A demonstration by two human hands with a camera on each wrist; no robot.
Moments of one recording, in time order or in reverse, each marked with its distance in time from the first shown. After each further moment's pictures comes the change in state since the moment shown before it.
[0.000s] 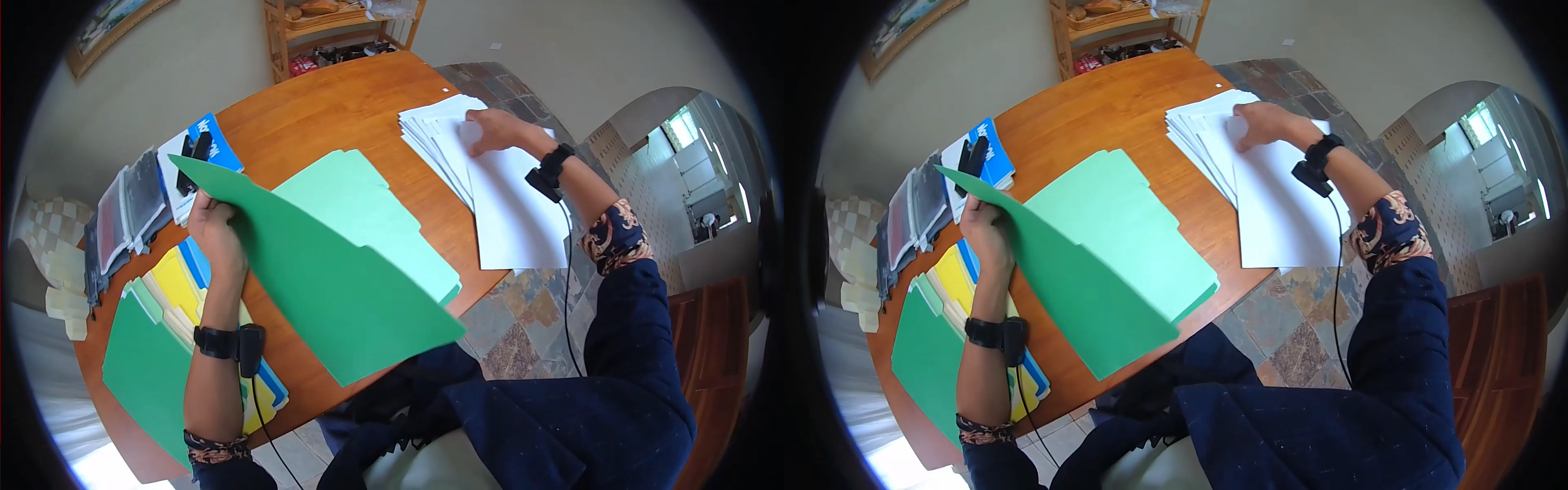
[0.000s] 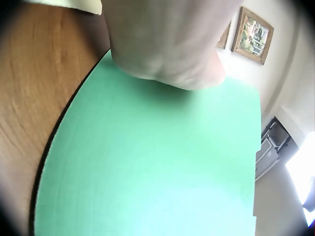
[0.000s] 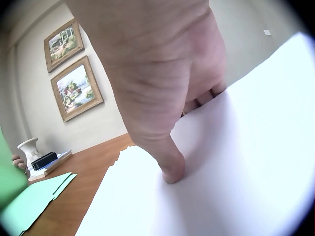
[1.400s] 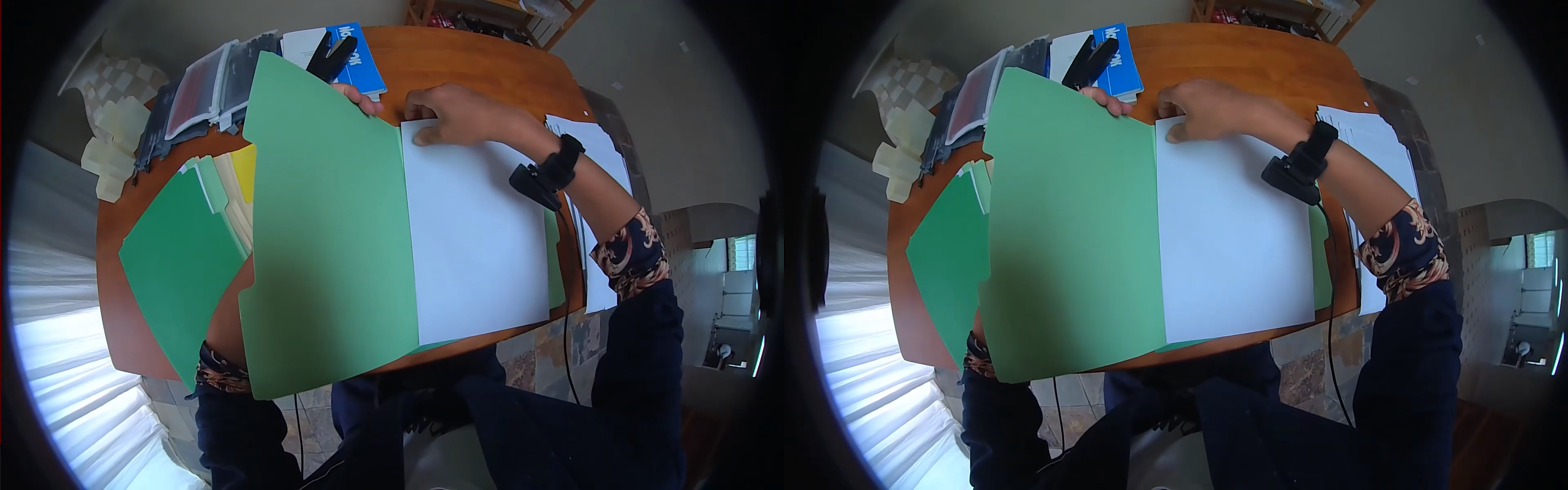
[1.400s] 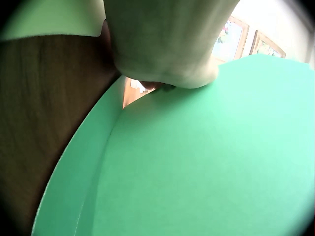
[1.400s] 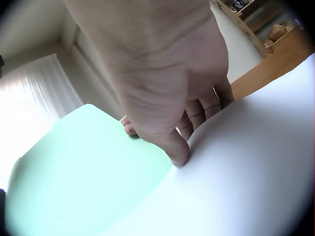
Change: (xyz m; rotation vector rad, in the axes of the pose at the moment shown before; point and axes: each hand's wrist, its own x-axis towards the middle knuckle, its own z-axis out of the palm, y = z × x) left_hand 0.036 -0.049 -0.084 -0.501 -0.628 -0.175; right_hand 0.064 -0.294 -0.003 0.207 -0.057 -0.721
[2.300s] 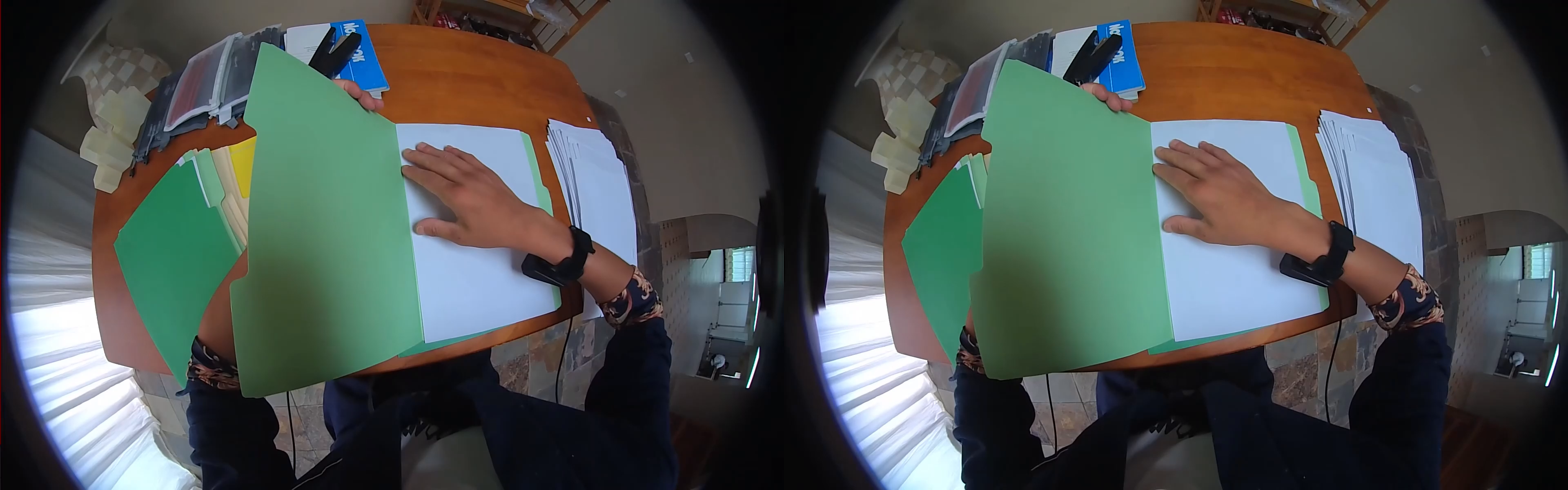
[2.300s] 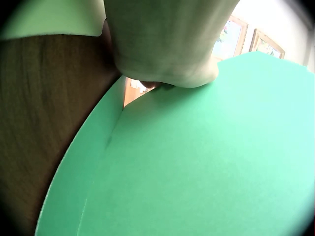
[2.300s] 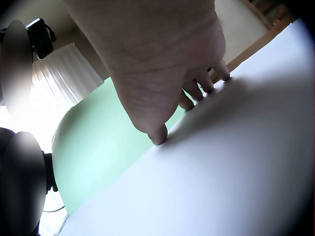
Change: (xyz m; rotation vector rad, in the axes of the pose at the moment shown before) left_hand -0.001 0.010 -0.013 0.033 -0.099 -0.039; right_hand -0.081 -0.034 0.063 -0.206 0.156 -0.195
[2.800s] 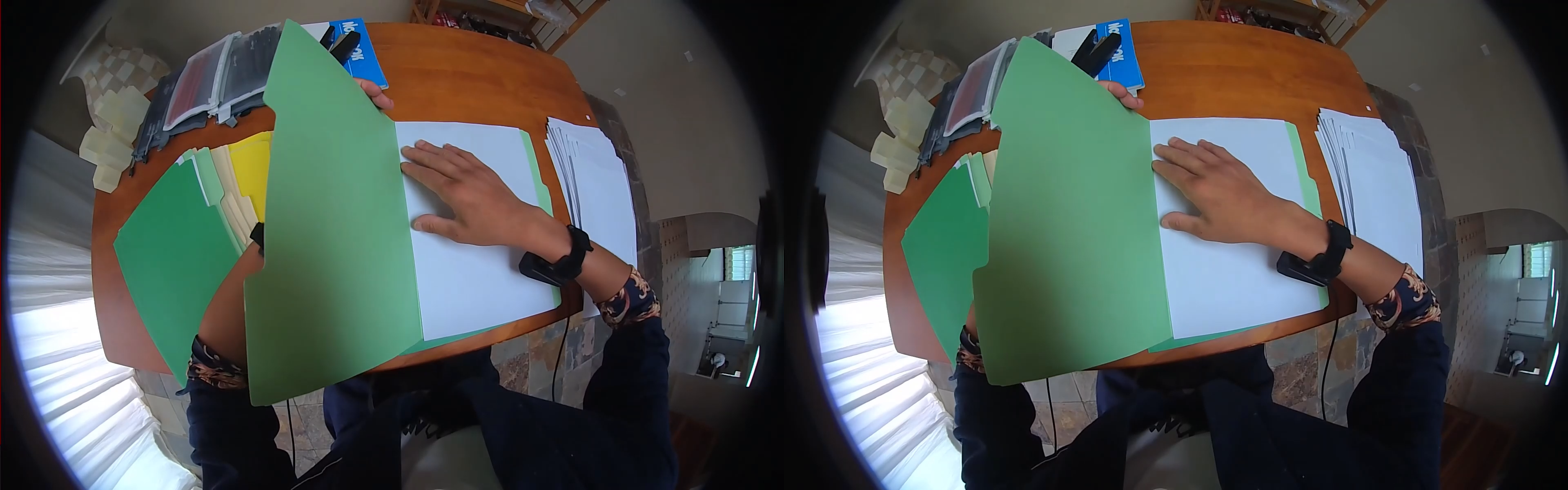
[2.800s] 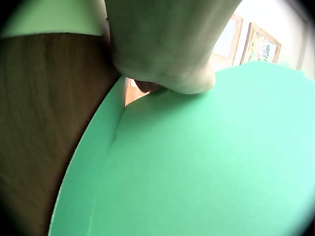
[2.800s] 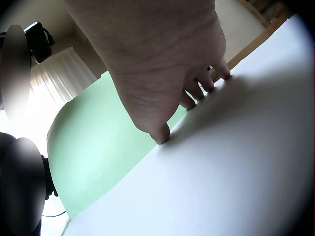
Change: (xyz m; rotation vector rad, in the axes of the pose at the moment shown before) left_hand -0.020 -0.002 0.039 0.079 0.126 0.023; right_hand 0.002 0.000 0.000 -0.006 0.011 0.010
